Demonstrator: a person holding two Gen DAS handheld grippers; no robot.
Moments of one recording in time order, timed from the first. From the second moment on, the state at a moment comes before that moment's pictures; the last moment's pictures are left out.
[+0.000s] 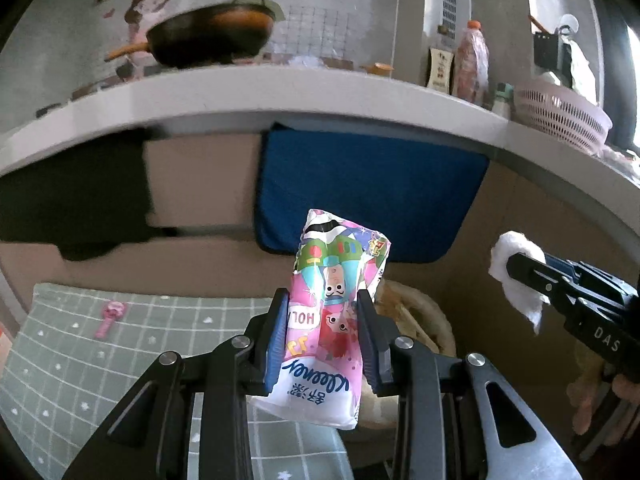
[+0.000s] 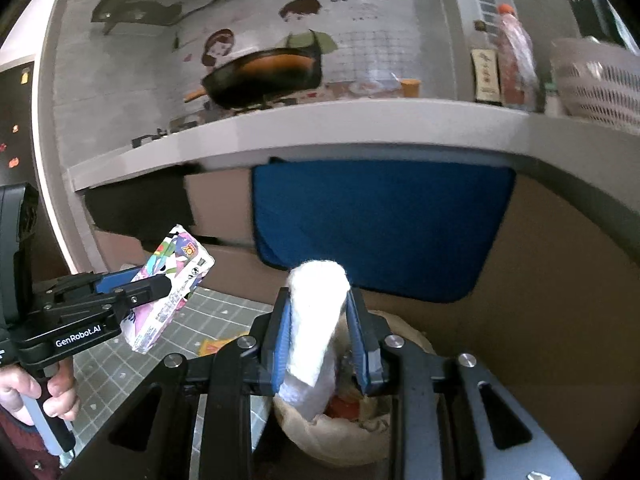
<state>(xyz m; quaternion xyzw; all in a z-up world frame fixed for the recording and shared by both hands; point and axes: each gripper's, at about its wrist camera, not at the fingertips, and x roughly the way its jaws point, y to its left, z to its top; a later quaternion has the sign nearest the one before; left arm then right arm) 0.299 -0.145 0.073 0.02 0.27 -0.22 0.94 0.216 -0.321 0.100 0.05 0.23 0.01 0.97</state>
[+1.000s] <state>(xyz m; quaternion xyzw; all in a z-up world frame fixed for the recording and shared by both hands) 0.386 -0.197 -0.009 -0.01 0.37 -0.24 0.90 0.283 -0.368 0.016 0.11 0.30 0.00 0.95</state>
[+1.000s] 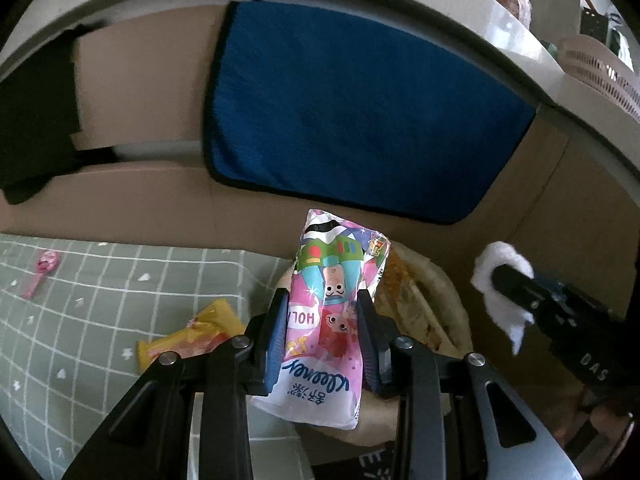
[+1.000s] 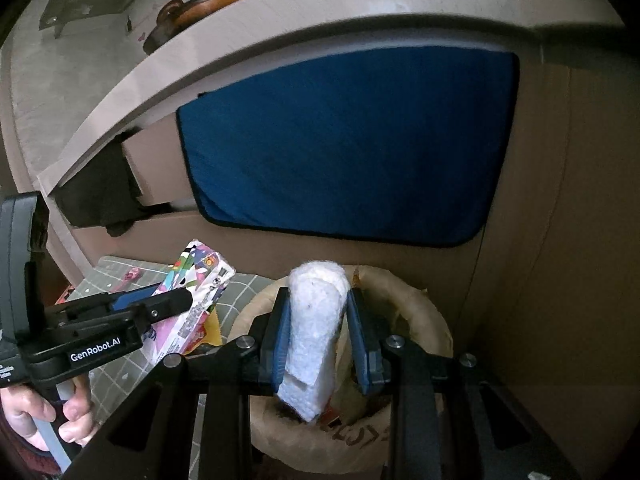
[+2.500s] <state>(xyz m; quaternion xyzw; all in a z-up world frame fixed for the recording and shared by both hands) 0.583 0.118 -0.103 -0.06 0.46 -0.06 0.88 0.339 -0.208 -0.047 0.07 0.39 0.10 0.91</state>
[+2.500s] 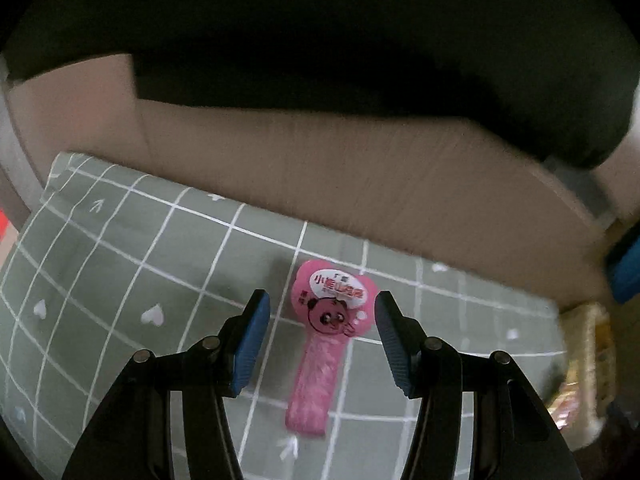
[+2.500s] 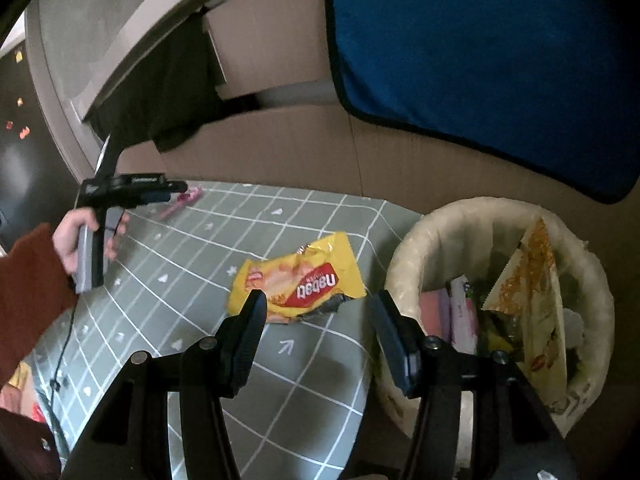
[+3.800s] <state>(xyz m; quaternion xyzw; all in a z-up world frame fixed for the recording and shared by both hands) 0.432 0.114 -0.066 -0.07 0.42 -0.14 0.89 0.410 -0.107 -0.085 0.00 0.45 0.18 0.88</state>
